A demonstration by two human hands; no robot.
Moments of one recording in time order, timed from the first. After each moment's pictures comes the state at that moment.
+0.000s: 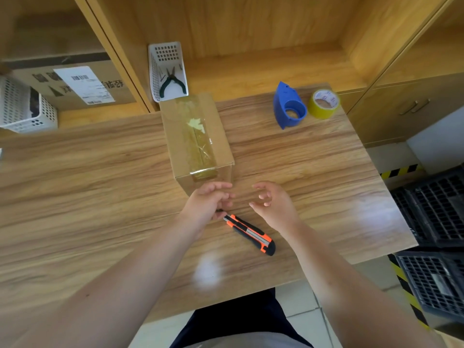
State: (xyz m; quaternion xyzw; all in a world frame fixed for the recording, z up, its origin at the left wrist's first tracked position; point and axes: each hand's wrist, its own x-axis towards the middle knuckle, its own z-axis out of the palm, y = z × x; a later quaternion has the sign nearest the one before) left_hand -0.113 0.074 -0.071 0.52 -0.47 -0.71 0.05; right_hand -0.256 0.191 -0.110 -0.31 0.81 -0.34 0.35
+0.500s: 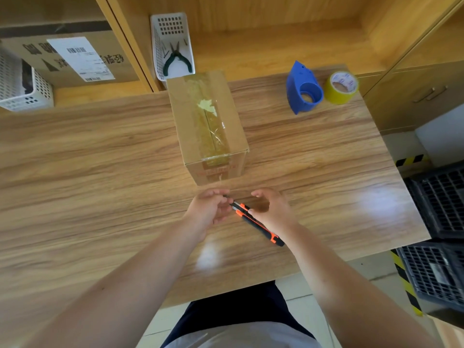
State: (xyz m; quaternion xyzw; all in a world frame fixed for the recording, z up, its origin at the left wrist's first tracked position) left_hand -0.085 0.072 -0.118 0.58 -0.39 -0.71 0.03; right_hand -0.226 0.189 -0.162 -0.32 0.84 -0.25 0.36
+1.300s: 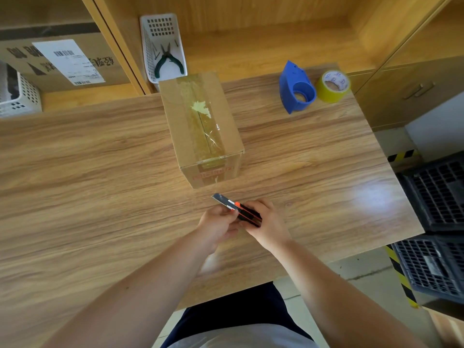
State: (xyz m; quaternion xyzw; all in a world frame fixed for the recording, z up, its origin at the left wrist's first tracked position) left_hand -0.090 0.101 -0.154 0.57 -0.37 -0.74 -0.02; right_hand -0.201 0.207 -0.177 -0.38 0.80 -0.31 0.34
